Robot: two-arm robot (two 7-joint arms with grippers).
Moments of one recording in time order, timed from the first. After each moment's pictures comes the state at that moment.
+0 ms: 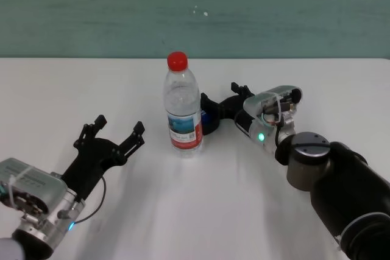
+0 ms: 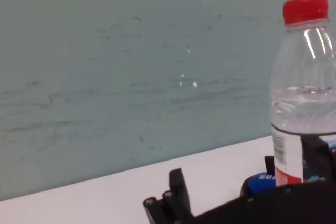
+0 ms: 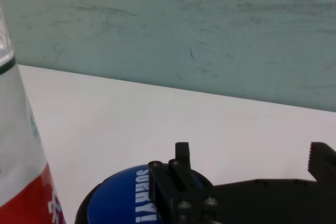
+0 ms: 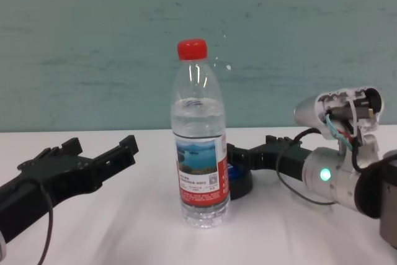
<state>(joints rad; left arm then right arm) 0.09 0.26 0.14 -1.61 -0.17 -0.18 -0.27 0.59 0.01 -0.28 -0.77 0.17 -0.13 0.31</state>
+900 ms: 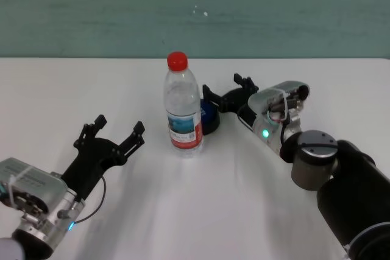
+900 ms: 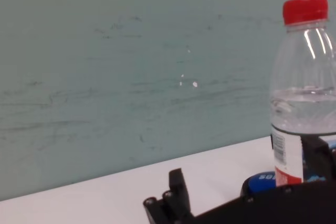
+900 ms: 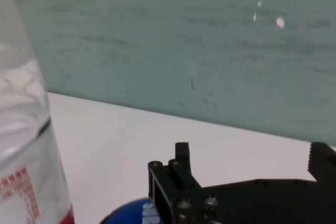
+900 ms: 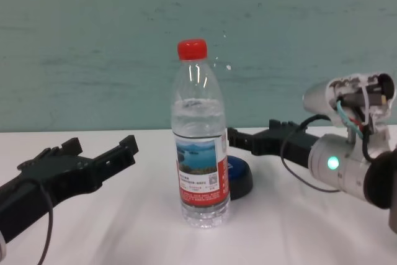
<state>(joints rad) 0.09 0.26 0.14 -1.61 -0.17 -0.18 -0.27 0.54 0.03 -0.28 -0.90 0.17 -0.11 0.29</state>
